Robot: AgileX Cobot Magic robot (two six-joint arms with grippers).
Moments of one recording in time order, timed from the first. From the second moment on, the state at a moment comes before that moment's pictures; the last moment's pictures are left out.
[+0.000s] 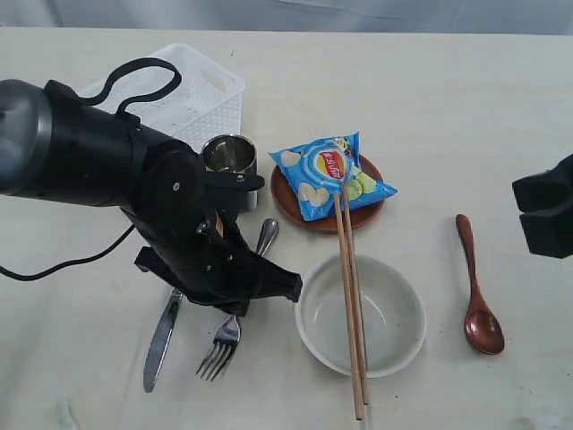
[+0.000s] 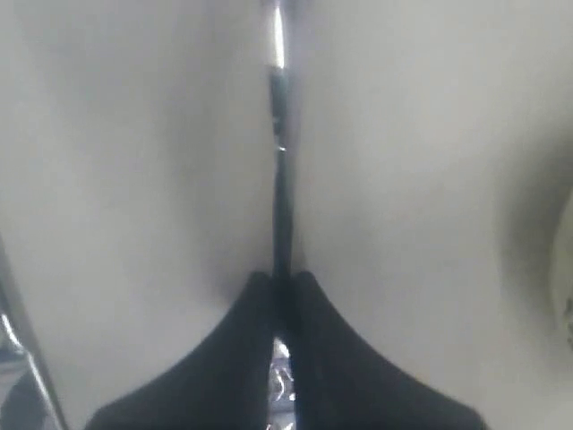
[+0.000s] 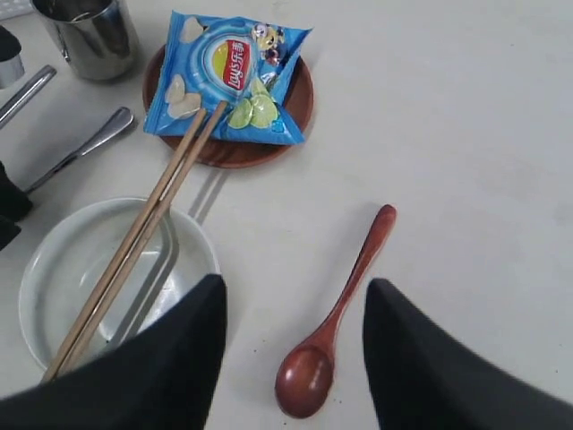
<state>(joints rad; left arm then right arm) -0.86 1.80 -0.88 -0.32 0.55 -0.30 0.83 0.78 -0.77 -0.36 1.05 0.48</state>
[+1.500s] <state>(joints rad) -0.86 1.79 -0.88 -0.39 0.51 -0.49 0.83 0.78 -0.77 -0.34 1.05 0.49</state>
